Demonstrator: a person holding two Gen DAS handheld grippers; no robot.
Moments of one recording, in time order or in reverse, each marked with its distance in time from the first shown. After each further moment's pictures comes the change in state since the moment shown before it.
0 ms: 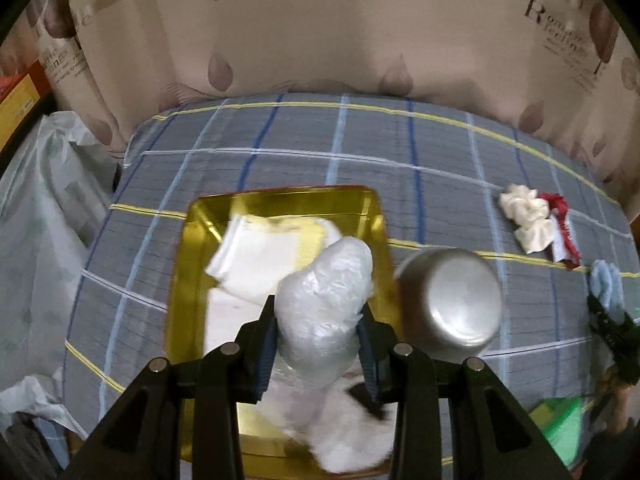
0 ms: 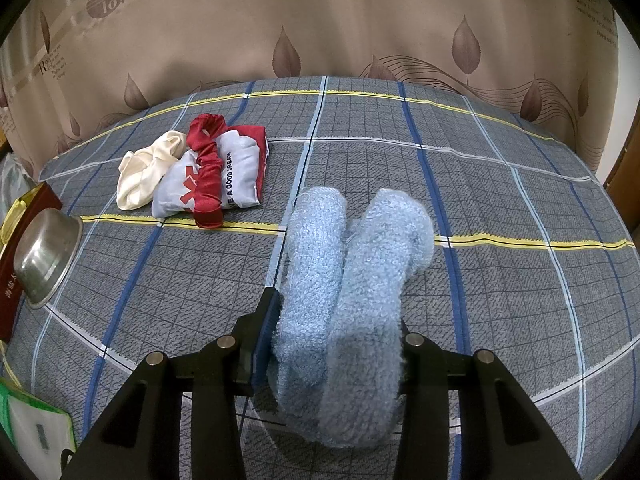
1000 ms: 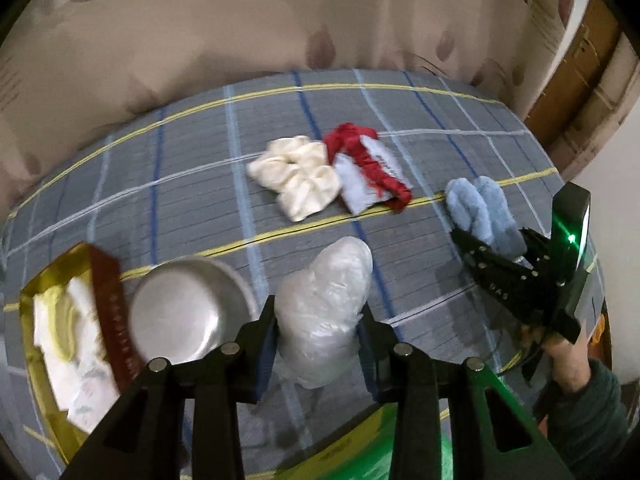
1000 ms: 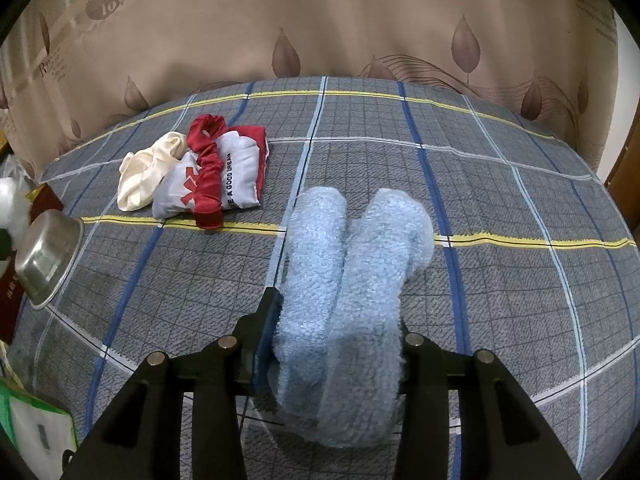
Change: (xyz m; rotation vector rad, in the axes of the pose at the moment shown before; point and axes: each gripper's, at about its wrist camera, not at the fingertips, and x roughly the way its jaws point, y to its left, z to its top) left arm -0.018 -0.212 -0.016 0.355 0.060 -0.308; right arm 0.000 0.000 0.000 0.002 0.000 0.001
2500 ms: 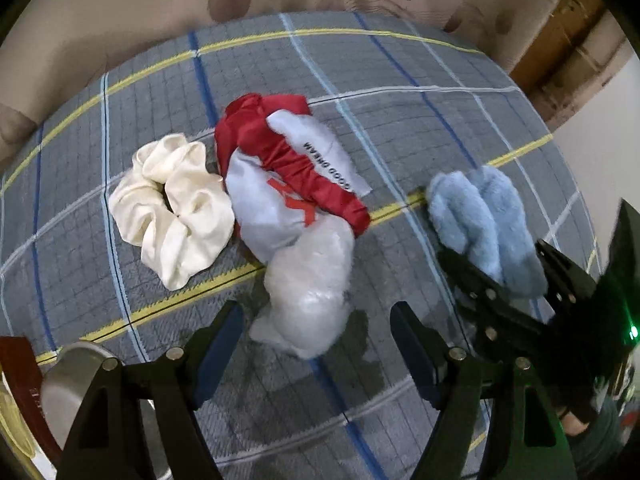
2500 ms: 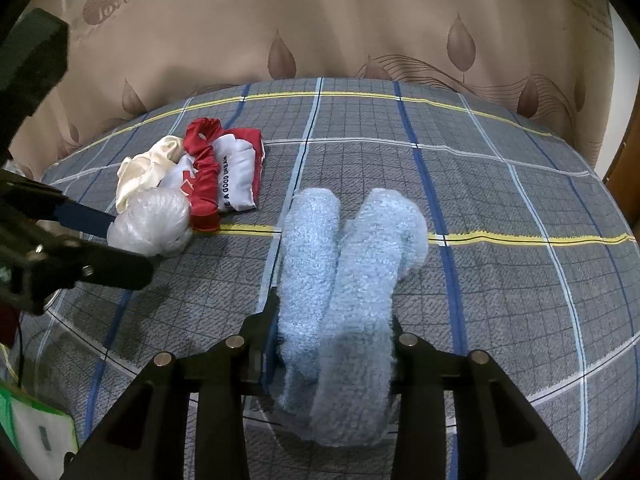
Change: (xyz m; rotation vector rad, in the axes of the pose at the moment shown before) left arm 0.117 -0.055 0.063 0.114 0.183 -0.128; right arm 0.000 -0.003 0.001 0.011 -0.002 0.004
